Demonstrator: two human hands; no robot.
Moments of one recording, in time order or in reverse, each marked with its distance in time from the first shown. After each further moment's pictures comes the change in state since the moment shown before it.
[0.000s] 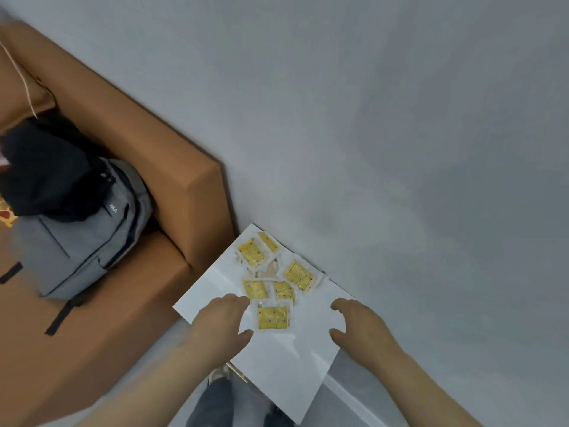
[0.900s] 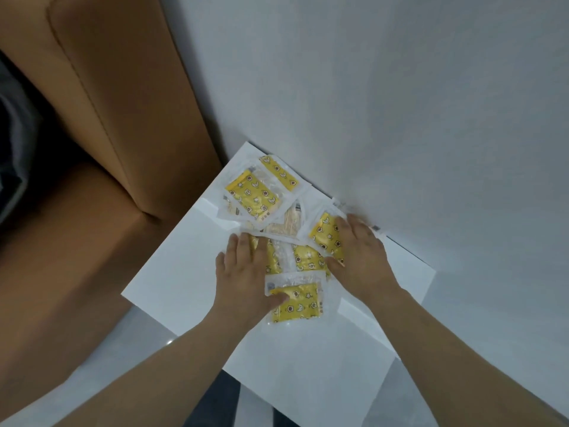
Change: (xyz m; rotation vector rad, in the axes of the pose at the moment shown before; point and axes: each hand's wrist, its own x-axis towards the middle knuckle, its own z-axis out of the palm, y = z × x) left_hand 0.221 -0.084 0.212 0.016 0.109 -0.028; right_hand 0.263 0.039 0.171 -0.071 0.118 0.059
